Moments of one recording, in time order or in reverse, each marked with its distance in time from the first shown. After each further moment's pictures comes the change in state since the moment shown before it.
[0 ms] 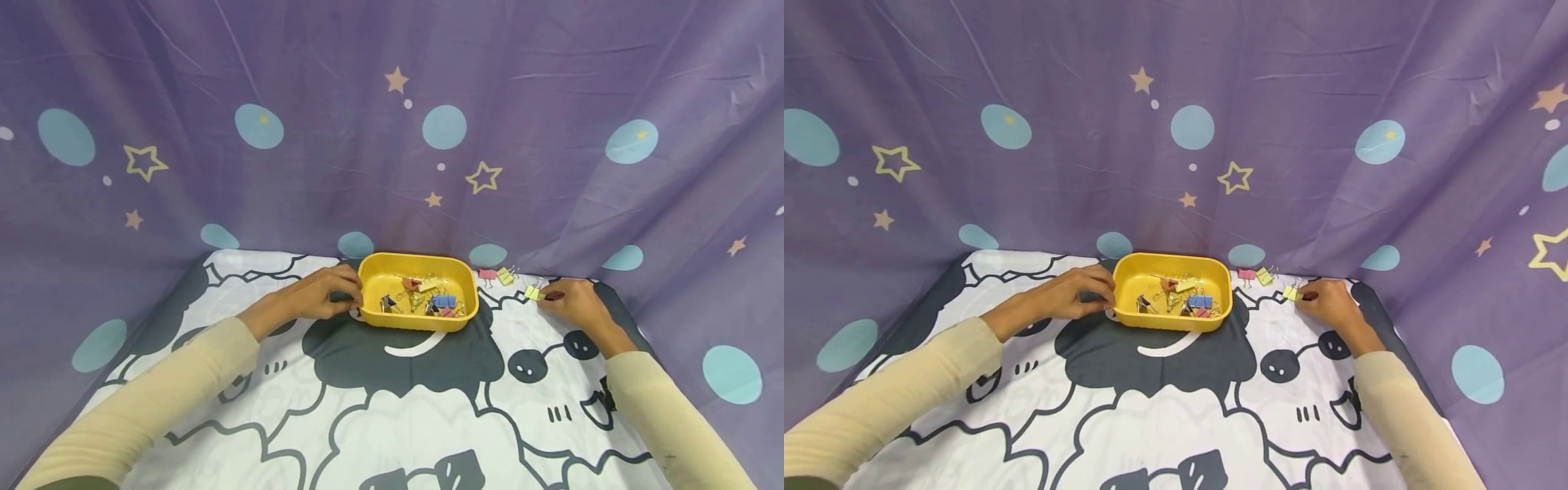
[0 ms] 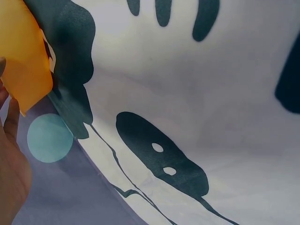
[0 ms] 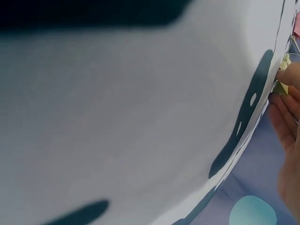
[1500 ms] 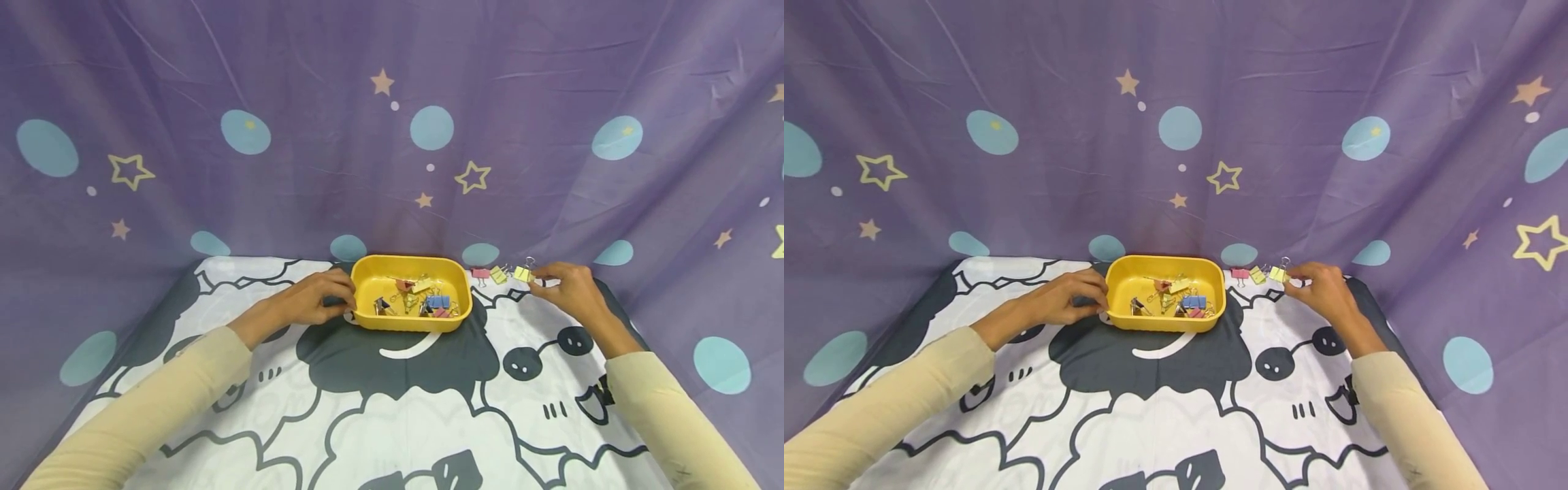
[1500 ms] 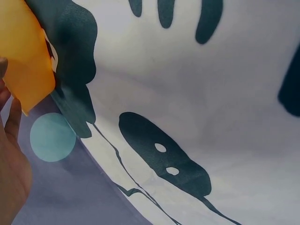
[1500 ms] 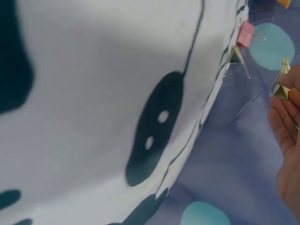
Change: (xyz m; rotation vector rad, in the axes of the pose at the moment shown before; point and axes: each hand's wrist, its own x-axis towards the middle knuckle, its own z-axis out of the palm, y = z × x) left_hand 0.002 0.000 -0.001 0.025 -0.001 0.021; right_hand 0.006 -0.035 -0.025 0.014 0.213 -0.164
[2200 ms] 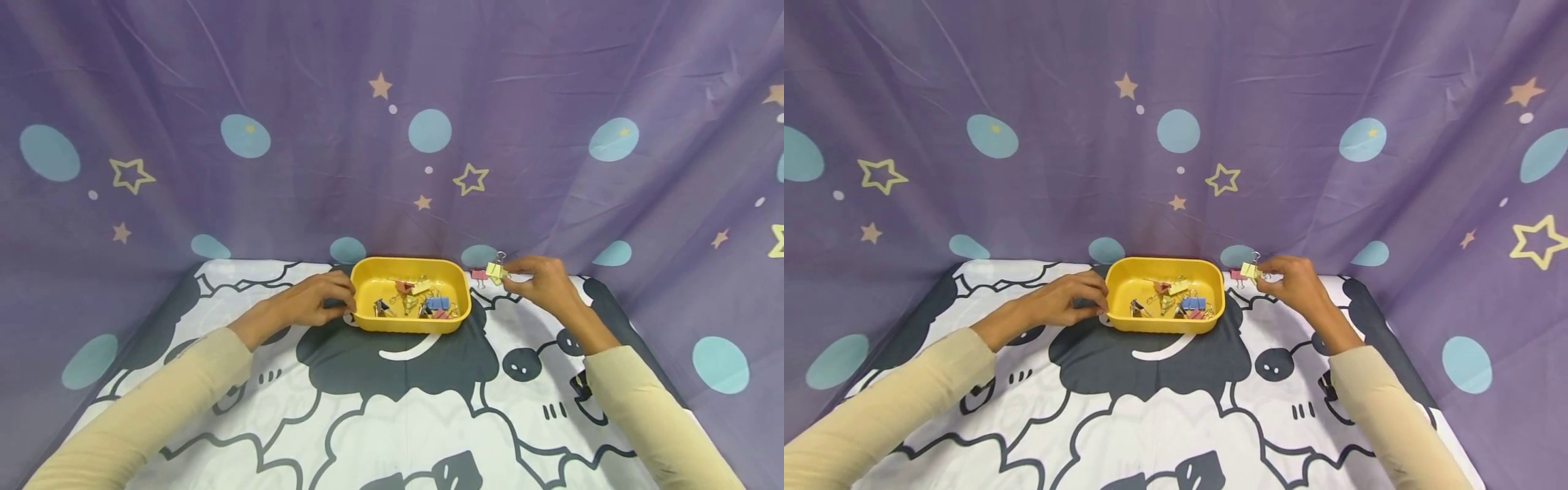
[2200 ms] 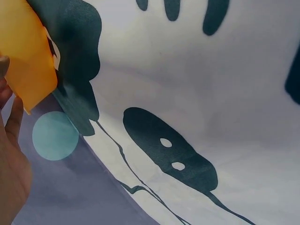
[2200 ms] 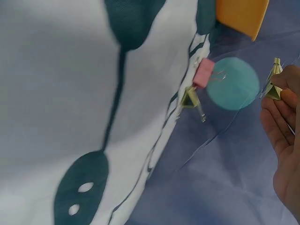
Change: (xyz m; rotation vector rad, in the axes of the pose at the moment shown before) left_hand 0.002 0.002 -0.002 0.006 -0.020 0.022; right_hand 0.028 -0.048 0.008 0.091 -0.015 -0.081
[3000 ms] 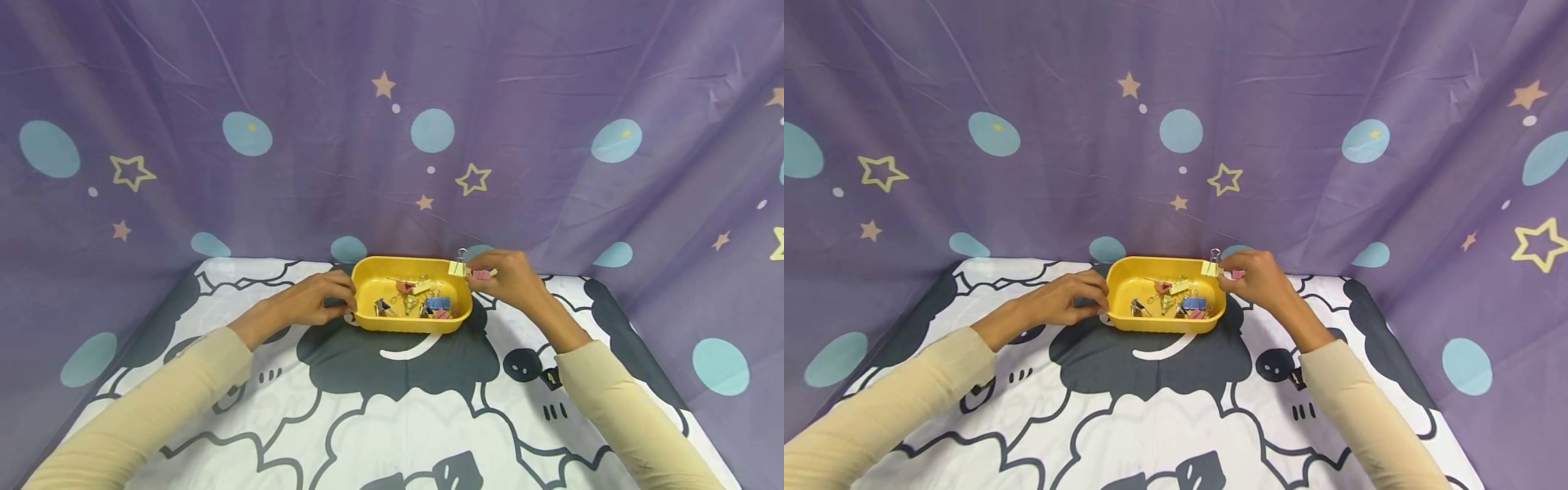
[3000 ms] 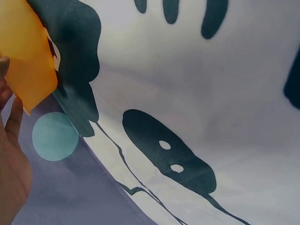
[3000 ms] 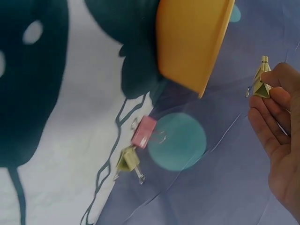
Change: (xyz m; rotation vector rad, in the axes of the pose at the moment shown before) left_hand -0.001 -0.001 0.001 -0.003 0.016 -0.003; right_hand 0.037 -0.065 0.017 0.081 -0.082 -0.094
